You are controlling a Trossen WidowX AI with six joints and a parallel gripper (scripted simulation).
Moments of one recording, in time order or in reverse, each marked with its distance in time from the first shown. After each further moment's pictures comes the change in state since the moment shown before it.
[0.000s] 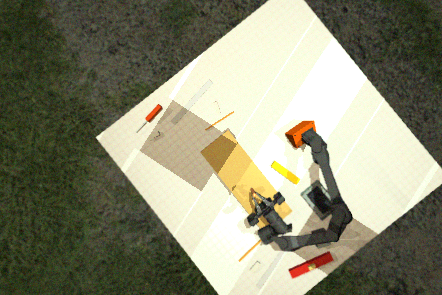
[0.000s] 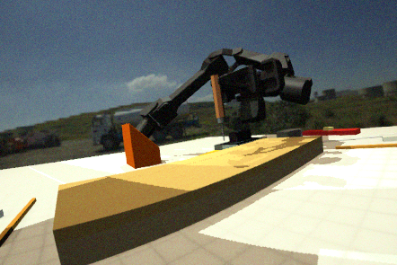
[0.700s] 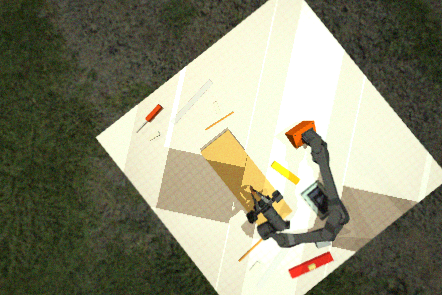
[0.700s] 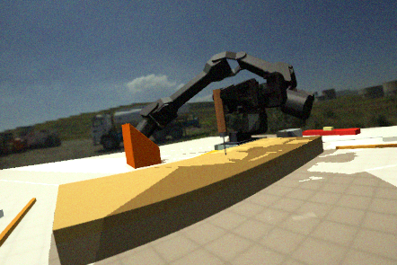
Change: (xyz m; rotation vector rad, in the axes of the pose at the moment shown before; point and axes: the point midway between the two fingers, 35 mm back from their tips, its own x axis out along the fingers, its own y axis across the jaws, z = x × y) arm -0.001 0.000 0.027 0.000 -0.001 0.000
